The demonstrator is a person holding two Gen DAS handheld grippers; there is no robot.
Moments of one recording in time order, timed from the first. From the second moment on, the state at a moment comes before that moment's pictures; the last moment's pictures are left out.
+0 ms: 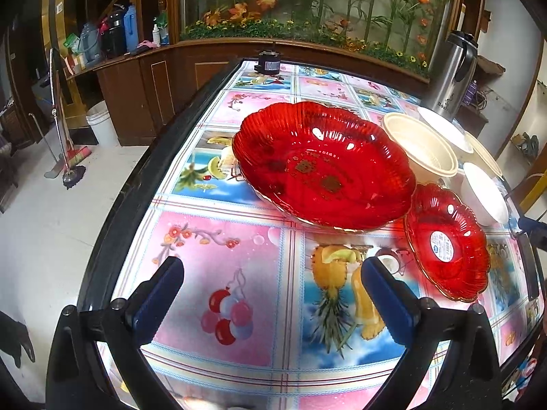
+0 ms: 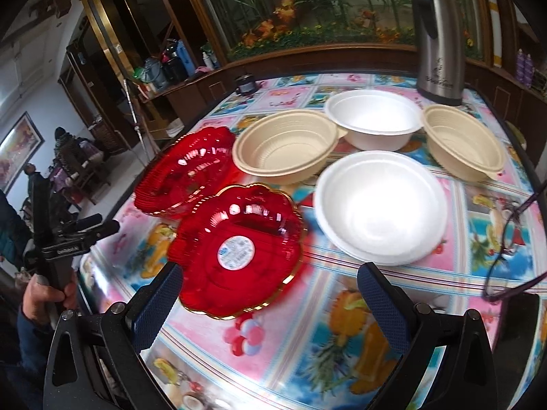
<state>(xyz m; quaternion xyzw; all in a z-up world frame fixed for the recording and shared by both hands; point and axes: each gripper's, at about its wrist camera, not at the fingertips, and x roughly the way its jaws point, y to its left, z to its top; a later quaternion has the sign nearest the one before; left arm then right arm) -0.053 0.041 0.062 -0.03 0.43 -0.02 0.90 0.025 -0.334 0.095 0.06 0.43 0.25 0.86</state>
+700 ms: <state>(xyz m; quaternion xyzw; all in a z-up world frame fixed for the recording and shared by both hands) 0.040 0.096 0.069 -0.12 0.47 -0.03 0.88 0.109 -0.252 0.095 0.15 0.48 0.32 0.80</state>
